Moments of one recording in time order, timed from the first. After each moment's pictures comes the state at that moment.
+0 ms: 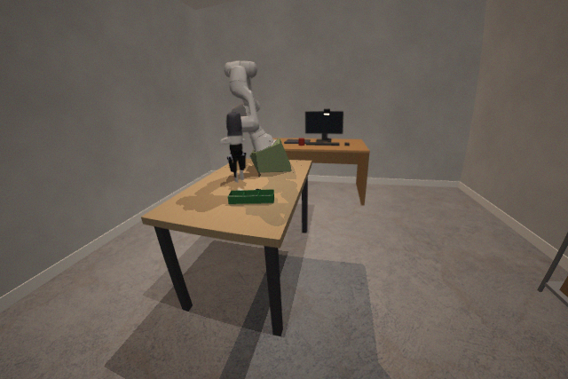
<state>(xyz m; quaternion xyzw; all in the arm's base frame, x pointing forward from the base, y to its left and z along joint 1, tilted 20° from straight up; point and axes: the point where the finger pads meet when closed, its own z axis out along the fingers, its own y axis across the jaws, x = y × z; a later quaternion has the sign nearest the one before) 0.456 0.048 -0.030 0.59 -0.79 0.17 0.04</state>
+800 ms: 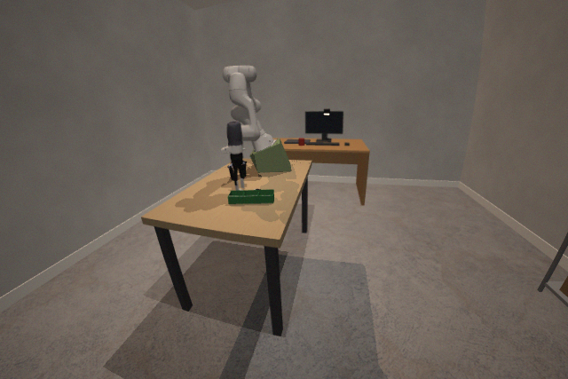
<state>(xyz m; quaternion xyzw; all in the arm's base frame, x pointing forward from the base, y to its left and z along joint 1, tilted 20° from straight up) 0.465 0.029 -0.081 0.58 -0.79 0.17 0.04</state>
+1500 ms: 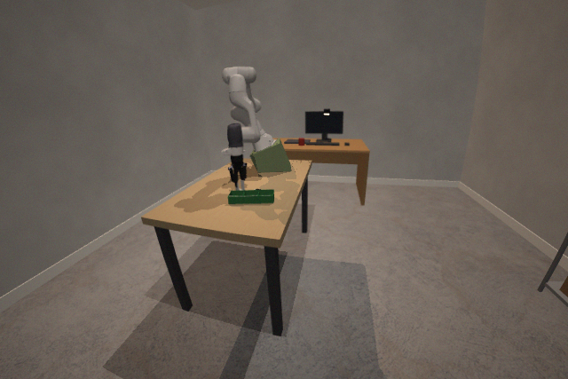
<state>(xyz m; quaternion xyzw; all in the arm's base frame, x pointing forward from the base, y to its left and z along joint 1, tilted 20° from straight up) 0.468 0.027 -0.092 0.59 -0.79 0.17 0.04</state>
